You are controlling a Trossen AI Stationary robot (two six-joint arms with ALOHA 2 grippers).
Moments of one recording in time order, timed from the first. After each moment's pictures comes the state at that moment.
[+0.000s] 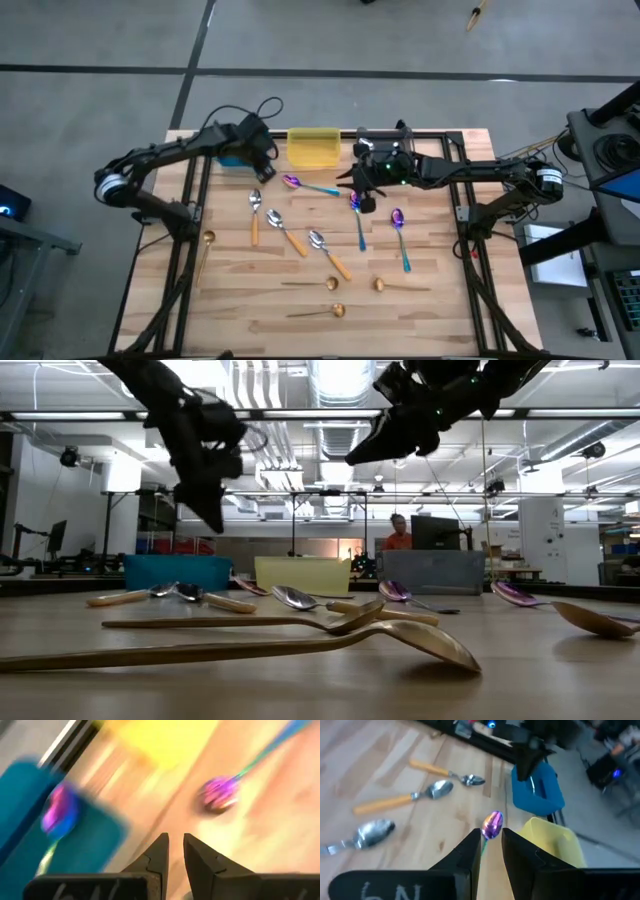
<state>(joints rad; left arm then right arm) 0.66 1.40 0.98 -0.65 0.03 0.07 -0.26 1.41 0.94 0.02 -0.15 -0.51</state>
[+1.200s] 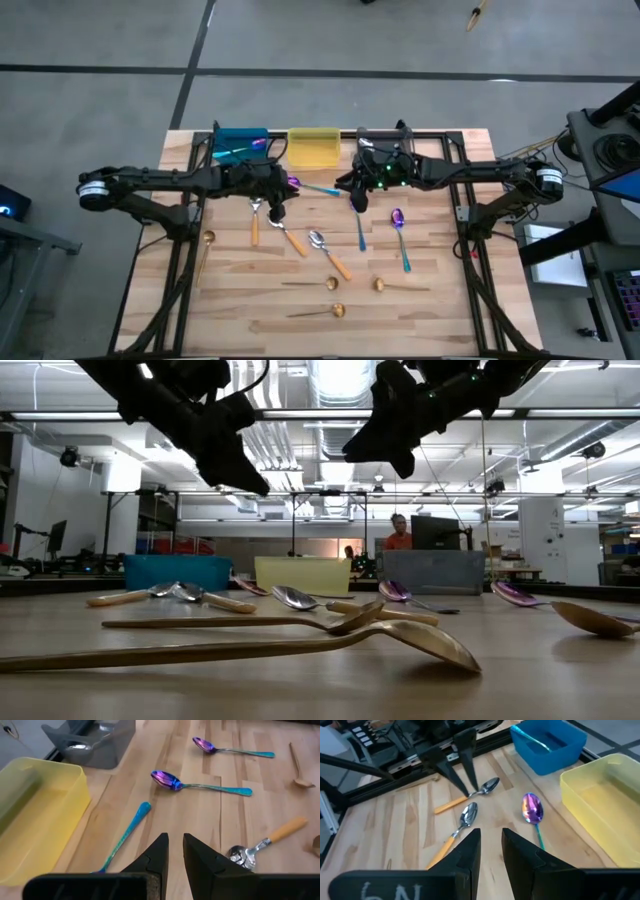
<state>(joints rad) 0.23 1.24 0.72 -0.09 0.03 0.01 -0.24 1.41 0.94 0.04 -0.16 0.24</state>
